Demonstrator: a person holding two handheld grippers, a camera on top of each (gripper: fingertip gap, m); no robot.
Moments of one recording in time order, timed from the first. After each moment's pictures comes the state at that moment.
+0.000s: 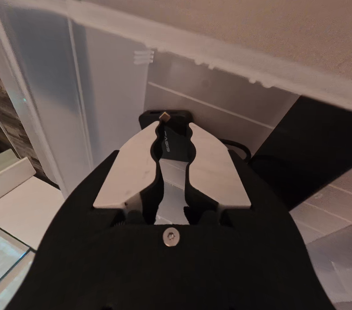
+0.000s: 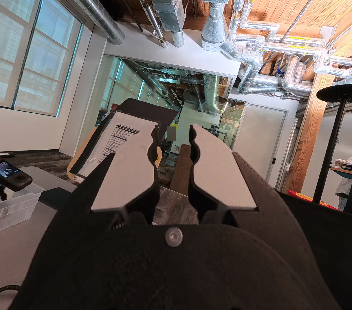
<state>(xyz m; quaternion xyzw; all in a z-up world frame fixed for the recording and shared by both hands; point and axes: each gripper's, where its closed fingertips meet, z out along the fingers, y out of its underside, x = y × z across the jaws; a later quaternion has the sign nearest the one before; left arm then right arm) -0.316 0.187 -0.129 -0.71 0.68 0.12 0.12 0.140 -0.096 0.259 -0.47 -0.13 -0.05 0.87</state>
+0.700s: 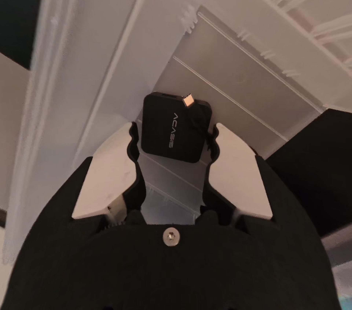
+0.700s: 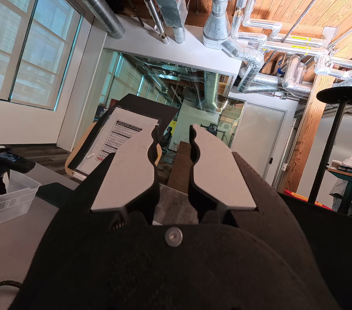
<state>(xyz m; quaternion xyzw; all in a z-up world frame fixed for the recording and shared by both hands) -0.339 0.202 -0.147 -0.82 0.56 0.01 0.10 0.135 -0.090 0.257 -0.48 -0.14 -0.06 0.87</state>
